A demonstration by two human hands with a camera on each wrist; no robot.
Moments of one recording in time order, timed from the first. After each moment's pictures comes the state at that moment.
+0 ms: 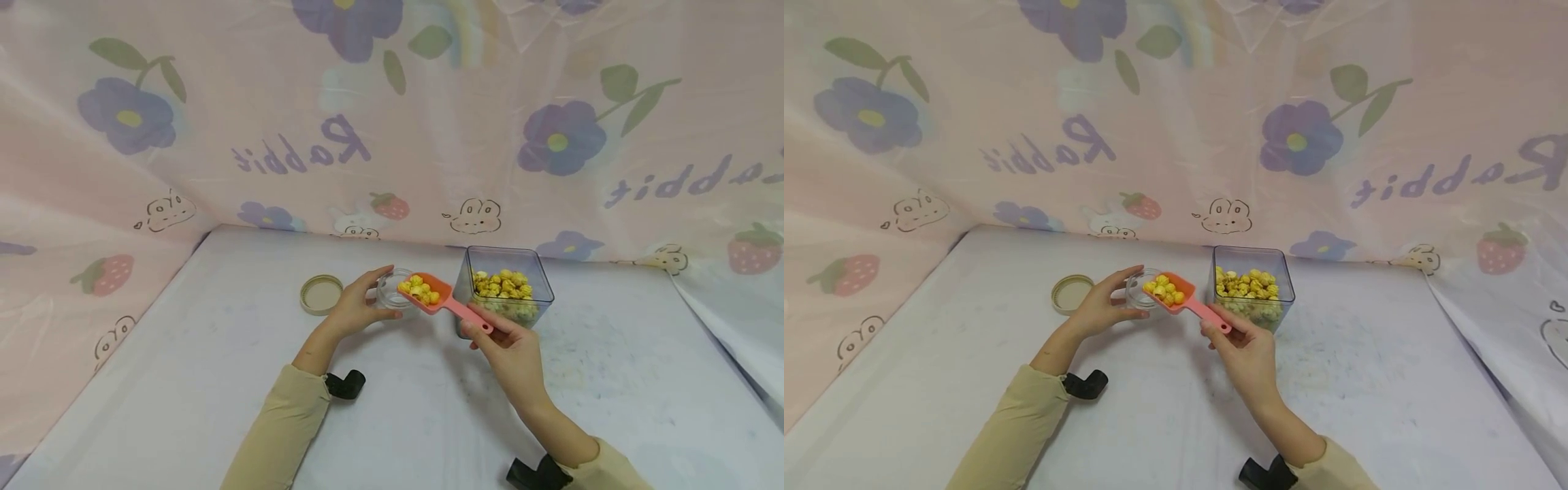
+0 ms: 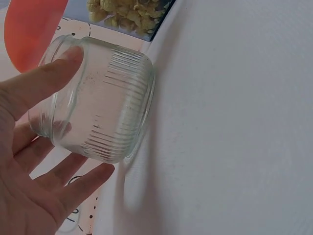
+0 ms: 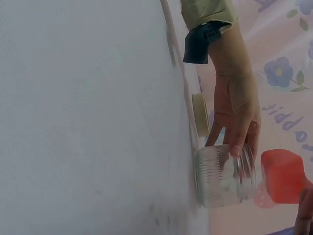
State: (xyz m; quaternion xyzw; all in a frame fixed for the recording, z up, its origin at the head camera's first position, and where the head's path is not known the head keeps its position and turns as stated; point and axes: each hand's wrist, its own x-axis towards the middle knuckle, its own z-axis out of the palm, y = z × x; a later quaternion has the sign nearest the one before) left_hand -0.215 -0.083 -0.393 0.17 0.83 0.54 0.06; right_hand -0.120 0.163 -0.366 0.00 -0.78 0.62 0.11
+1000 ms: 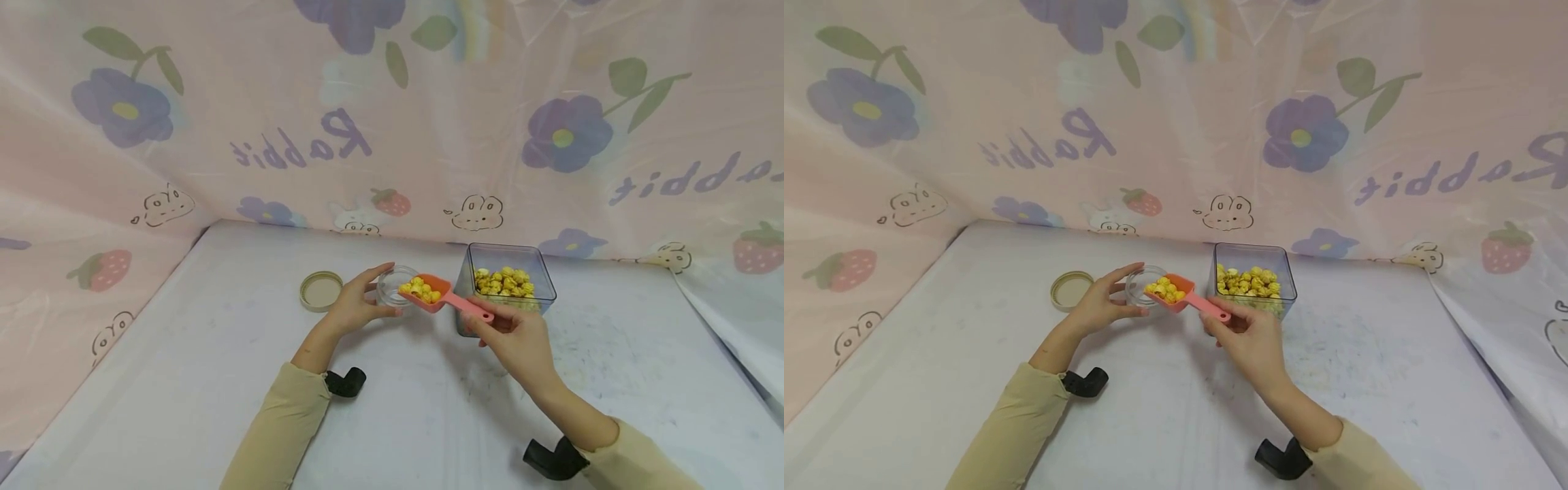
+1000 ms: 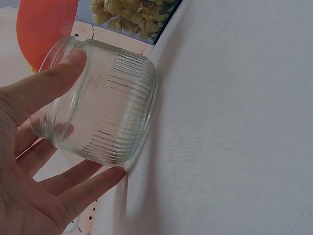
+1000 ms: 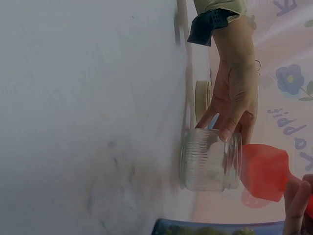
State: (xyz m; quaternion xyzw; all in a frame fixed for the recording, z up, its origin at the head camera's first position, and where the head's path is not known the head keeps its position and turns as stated) left_hand -0.215 -0.083 -0.394 0.13 0.81 0.56 0.08; right_hand -0.129 0.172 -0.346 0.07 -0.84 0.53 0.10
